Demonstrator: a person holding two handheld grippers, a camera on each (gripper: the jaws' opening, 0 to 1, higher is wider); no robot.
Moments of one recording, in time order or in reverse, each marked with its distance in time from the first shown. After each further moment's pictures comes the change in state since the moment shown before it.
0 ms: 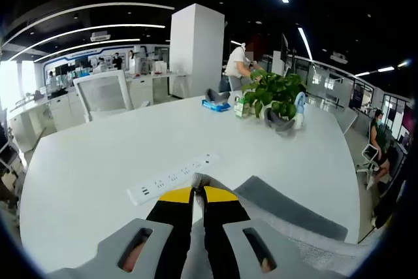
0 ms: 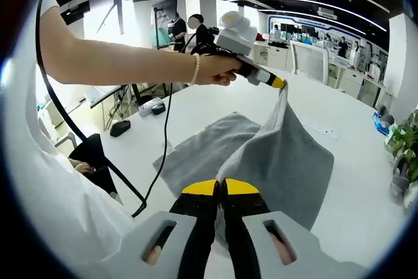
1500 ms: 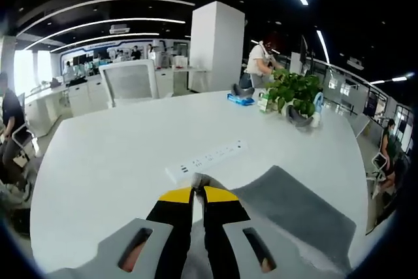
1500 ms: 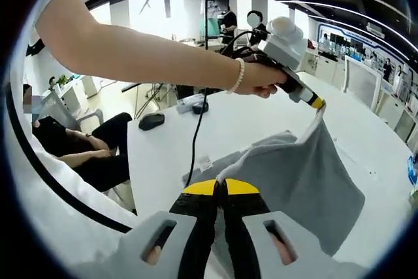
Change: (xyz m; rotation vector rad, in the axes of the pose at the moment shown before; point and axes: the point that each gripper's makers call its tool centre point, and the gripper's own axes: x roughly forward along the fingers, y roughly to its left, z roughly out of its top) left arm -0.036 0.072 -0.039 -0.060 0.027 0.101; right arm 0.070 0.068 0.038 -0.182 0.025 0.258
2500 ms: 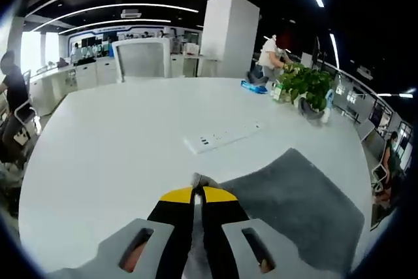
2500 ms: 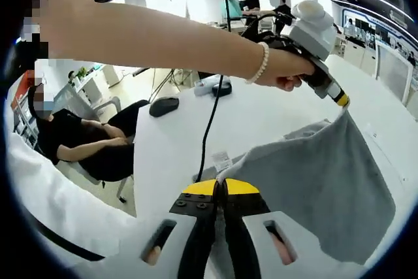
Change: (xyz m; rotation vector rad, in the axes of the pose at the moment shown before) left arm 0.015 0.043 -0.065 -0.101 0.074 0.025; right arm 0.082 0.017 -0.030 0.004 0.131 0.194
